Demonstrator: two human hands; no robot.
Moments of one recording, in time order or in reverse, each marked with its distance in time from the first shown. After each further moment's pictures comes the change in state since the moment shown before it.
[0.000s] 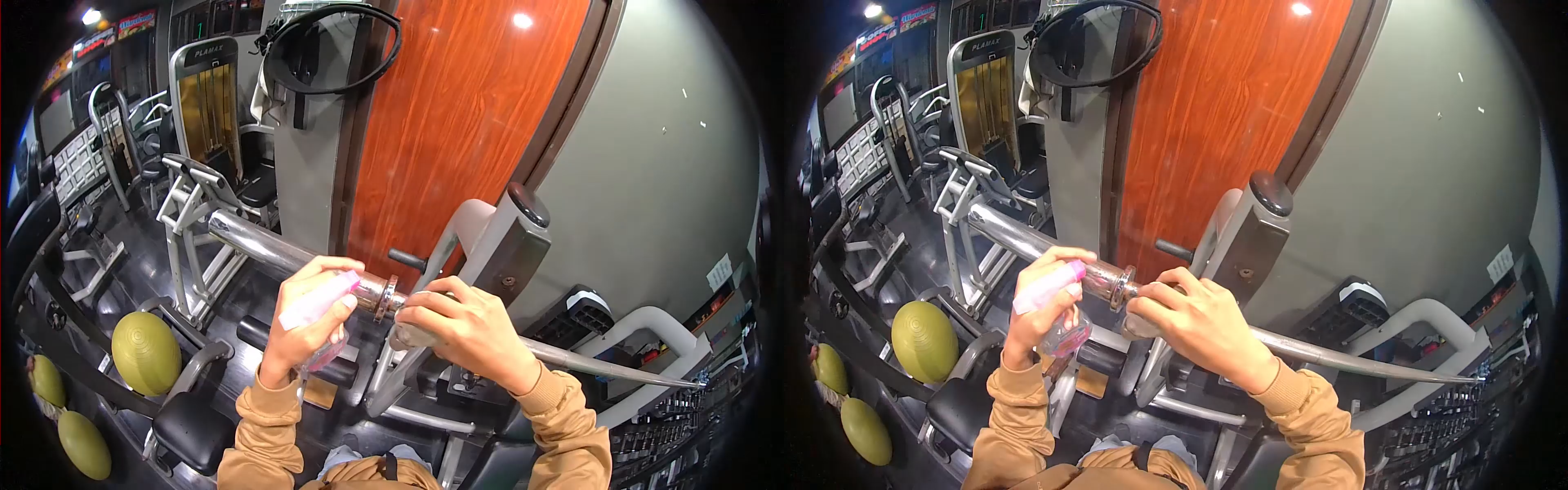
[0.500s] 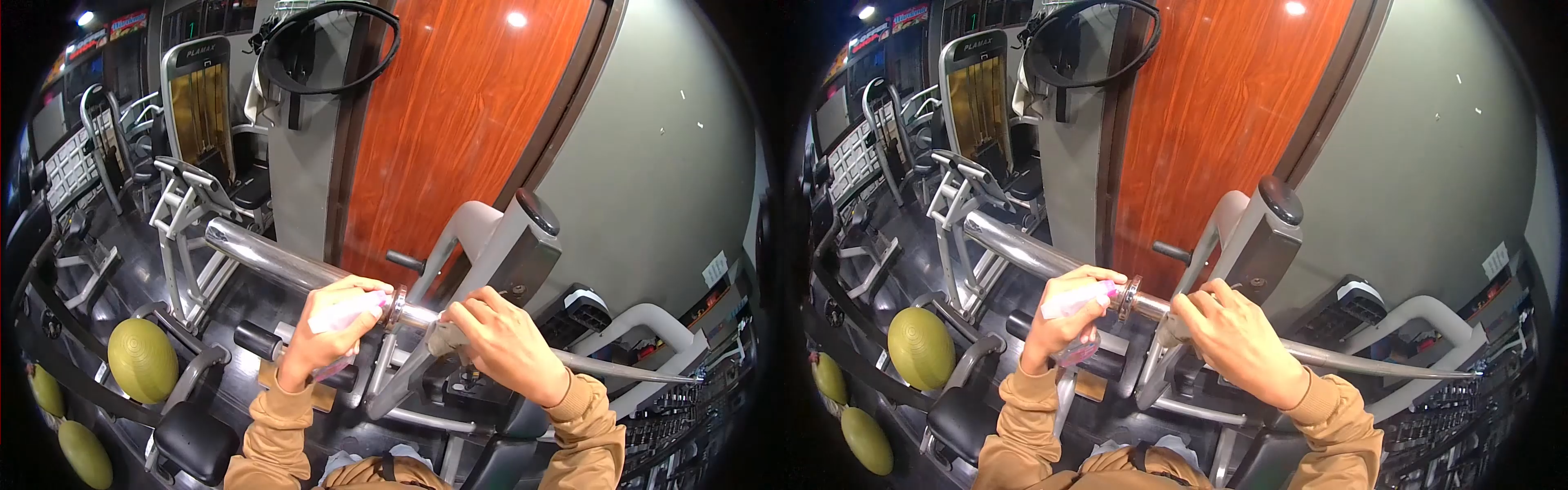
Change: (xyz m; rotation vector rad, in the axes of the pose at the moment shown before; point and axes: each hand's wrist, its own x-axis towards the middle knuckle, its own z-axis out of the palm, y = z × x) left_hand 0.009 -0.021 0.003 -0.083 -0.145 -0.231; right_hand -0.005 -0.007 -0.031 -0.107 -0.267 0.187
